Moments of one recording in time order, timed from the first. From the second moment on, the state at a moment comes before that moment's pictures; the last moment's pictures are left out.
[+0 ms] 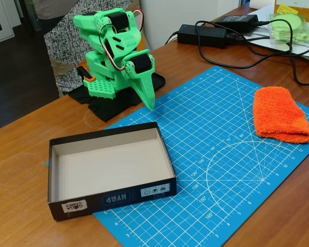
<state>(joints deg) 12.0 192.6 177.2 60.8 4.2</state>
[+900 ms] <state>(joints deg) 8.2 192.6 177.2 60.8 2.7</state>
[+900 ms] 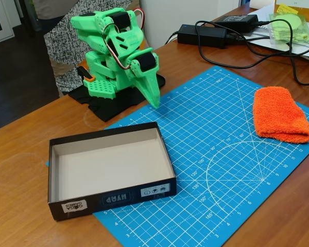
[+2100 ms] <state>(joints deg) -24.2 25.2 6.8 90.9 -8.9</state>
